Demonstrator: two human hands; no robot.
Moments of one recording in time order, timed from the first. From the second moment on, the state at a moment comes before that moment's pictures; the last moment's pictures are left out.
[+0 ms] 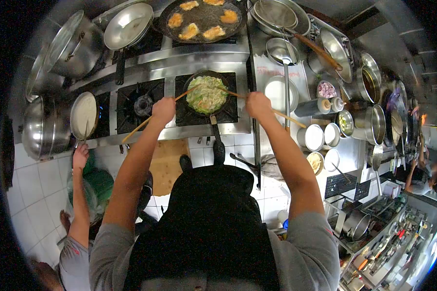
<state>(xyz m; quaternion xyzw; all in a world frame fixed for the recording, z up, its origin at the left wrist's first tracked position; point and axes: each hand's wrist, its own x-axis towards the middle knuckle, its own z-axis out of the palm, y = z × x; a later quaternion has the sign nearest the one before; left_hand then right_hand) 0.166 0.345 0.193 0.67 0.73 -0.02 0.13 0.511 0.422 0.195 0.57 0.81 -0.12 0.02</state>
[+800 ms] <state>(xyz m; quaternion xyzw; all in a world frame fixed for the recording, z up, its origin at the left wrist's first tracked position) 0.184 0.309 0.187 0.69 0.70 0.01 0.19 0.518 0.435 0.242 0.56 0.82 -0.08 0.10</state>
